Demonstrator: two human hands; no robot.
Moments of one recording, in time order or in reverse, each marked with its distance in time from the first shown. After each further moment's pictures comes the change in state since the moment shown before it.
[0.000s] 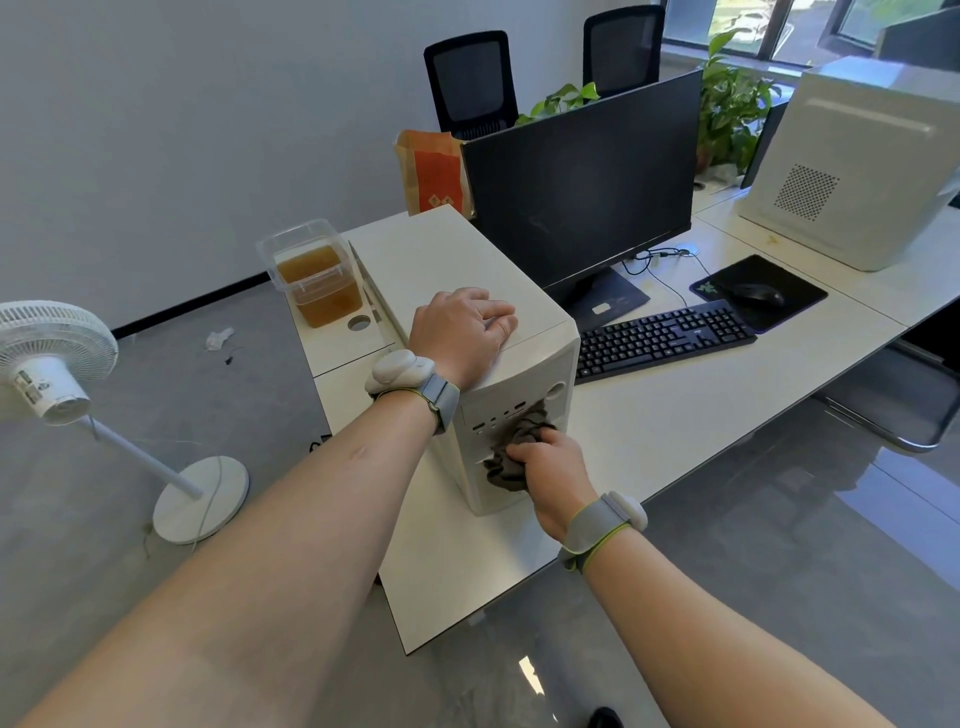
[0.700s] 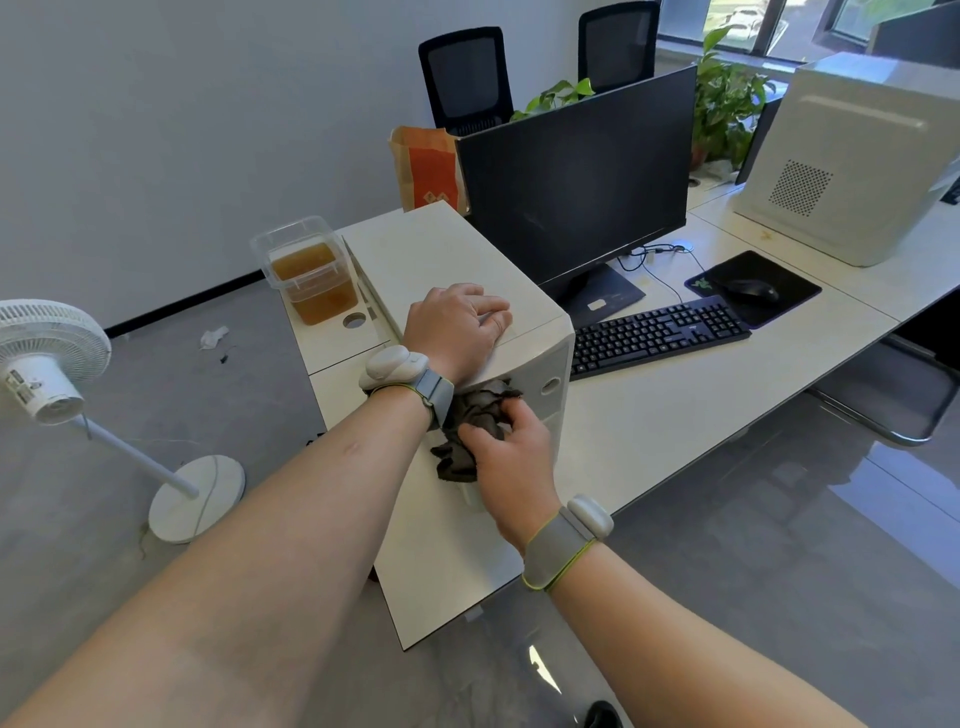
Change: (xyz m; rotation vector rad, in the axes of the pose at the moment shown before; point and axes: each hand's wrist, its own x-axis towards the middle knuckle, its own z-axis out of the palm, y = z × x) left_hand -0.001 0.001 -0.003 -0.009 -0.009 0.005; right_hand -0.032 -0.007 0.034 -0.057 -0.073 -0.361
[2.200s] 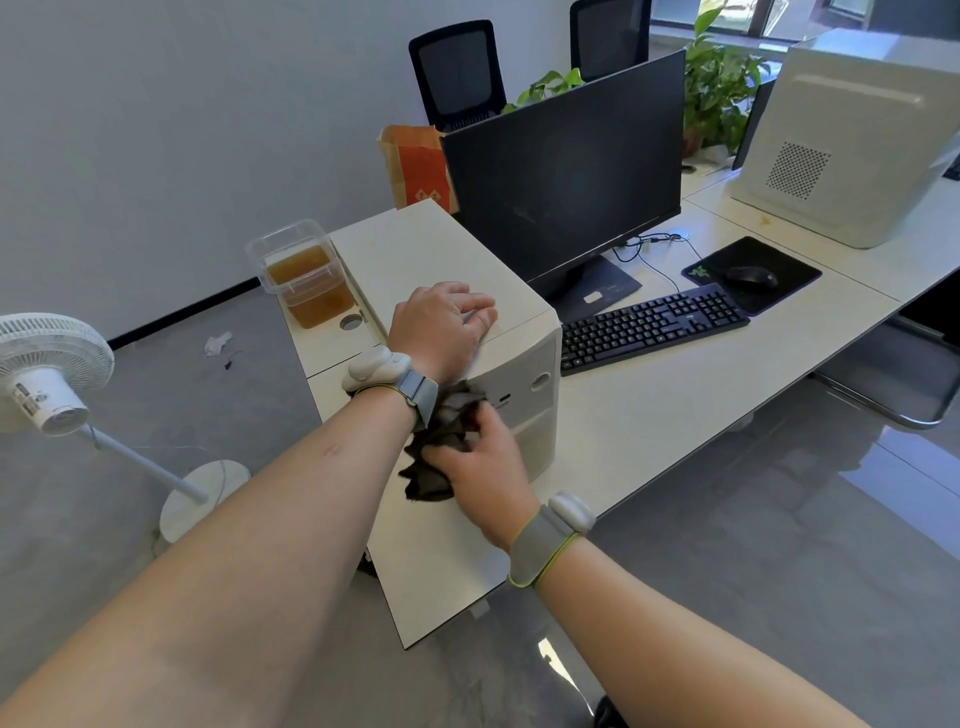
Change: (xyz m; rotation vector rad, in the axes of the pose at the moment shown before) left_hand 0.000 0.001 0.002 -0.020 0.005 -0.014; right_hand 0.001 0.019 0.006 0.005 -0.189 0.108
